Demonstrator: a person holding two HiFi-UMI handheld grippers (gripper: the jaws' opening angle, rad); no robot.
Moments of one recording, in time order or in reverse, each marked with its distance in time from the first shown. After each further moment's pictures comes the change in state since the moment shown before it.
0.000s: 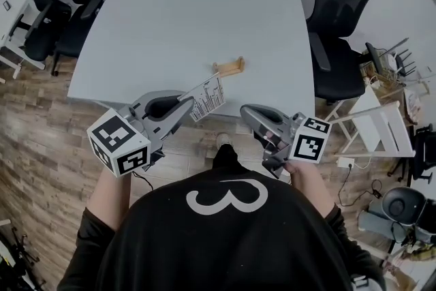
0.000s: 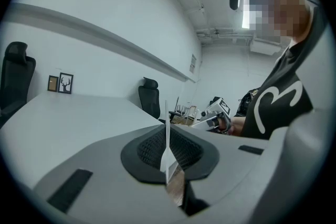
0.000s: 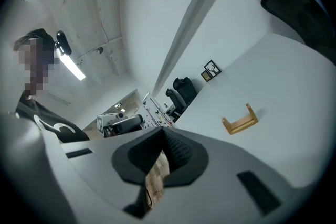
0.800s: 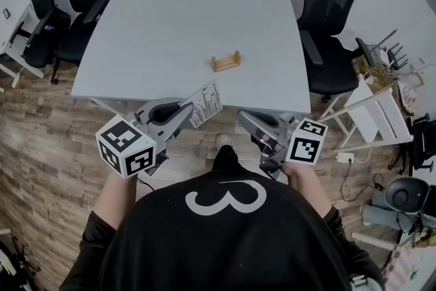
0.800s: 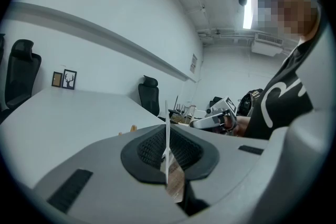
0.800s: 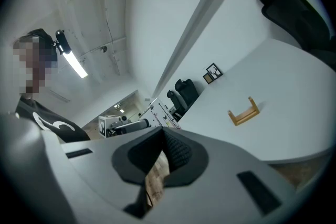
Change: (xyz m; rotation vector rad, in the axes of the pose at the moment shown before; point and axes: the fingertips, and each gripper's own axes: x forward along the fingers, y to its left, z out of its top) left arm -0.029 -0.038 -0.027 -0.028 0.004 0.010; right arm -0.019 0.048 -0.032 -0.033 -0.034 -0.015
